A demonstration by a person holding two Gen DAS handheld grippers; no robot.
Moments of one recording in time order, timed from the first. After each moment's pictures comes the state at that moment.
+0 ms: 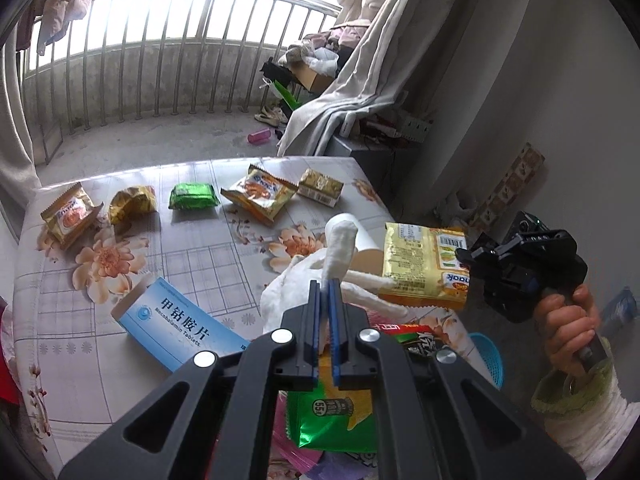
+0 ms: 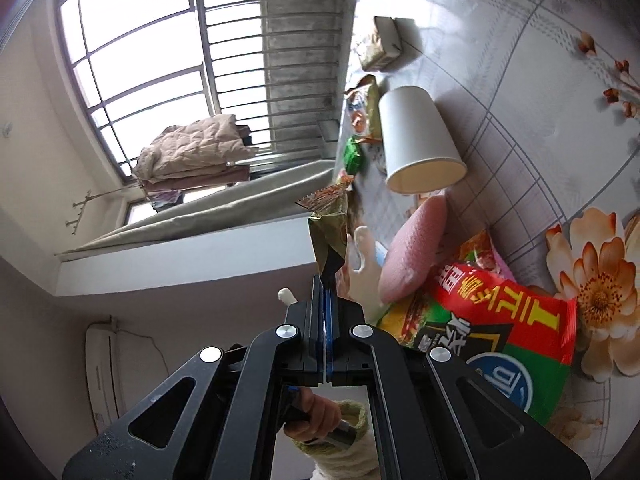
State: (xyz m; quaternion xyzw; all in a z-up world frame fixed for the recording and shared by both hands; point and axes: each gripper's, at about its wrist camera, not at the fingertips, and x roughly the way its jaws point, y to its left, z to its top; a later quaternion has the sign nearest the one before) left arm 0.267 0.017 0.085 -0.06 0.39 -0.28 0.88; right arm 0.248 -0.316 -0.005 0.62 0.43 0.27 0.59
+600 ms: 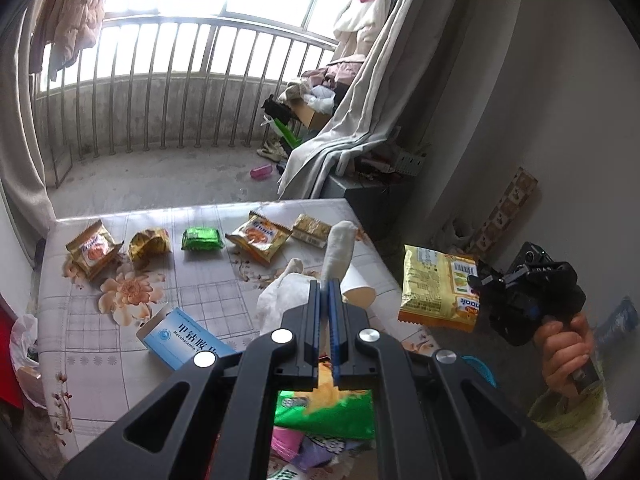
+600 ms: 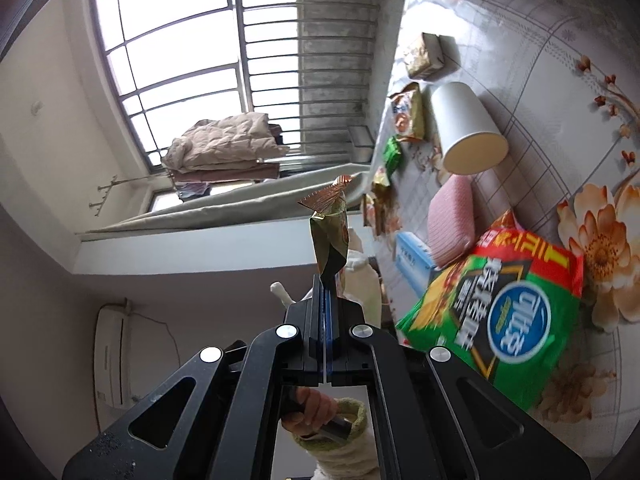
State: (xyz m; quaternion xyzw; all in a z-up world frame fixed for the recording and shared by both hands) left arm 0.231 0.026 0.149 -0.07 0.33 -0.27 0.90; right arm 0.213 -0.324 0.034 0.62 0.39 0.30 0.61
